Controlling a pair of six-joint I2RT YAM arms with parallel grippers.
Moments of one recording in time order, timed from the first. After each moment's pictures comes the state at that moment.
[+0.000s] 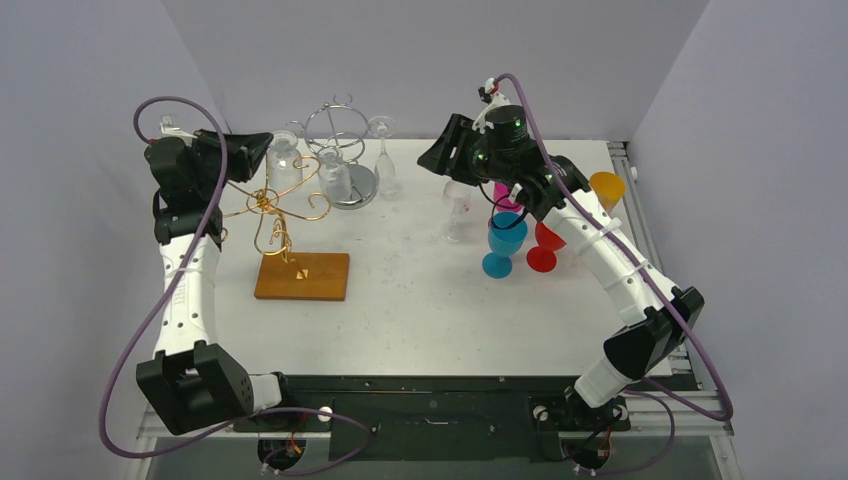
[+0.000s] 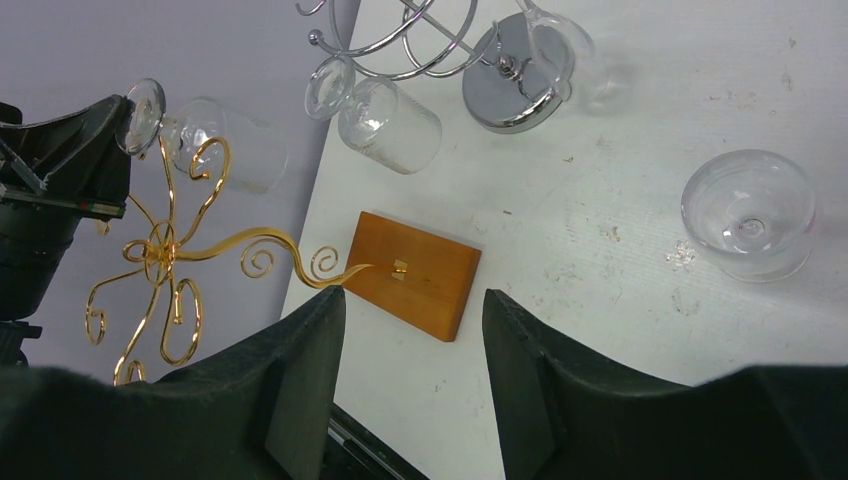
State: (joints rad) left arm 0.26 1.29 1.24 -0.07 0.50 -1.28; right arm 0.60 1.60 1.78 -0.59 -0.12 0.72
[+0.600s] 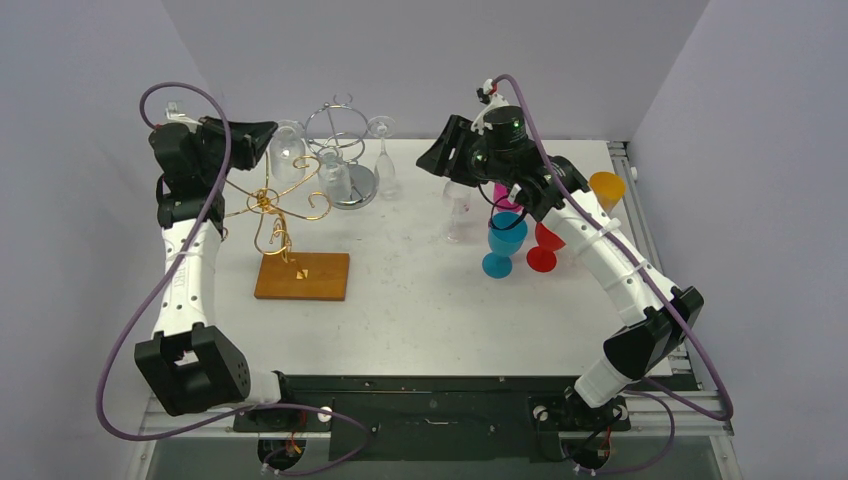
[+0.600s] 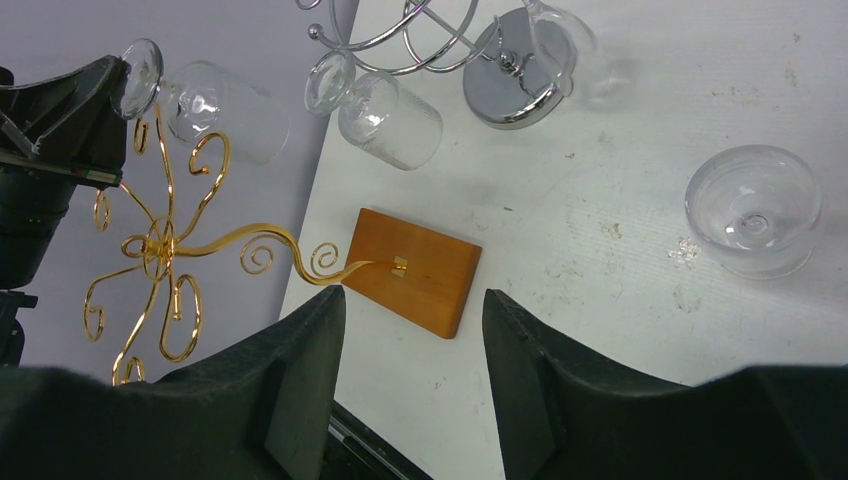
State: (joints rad) left arm 0.24 1.37 1.33 -0.06 0.50 -1.27; right arm 0.61 1.60 1.78 -0.59 -0.12 0.72
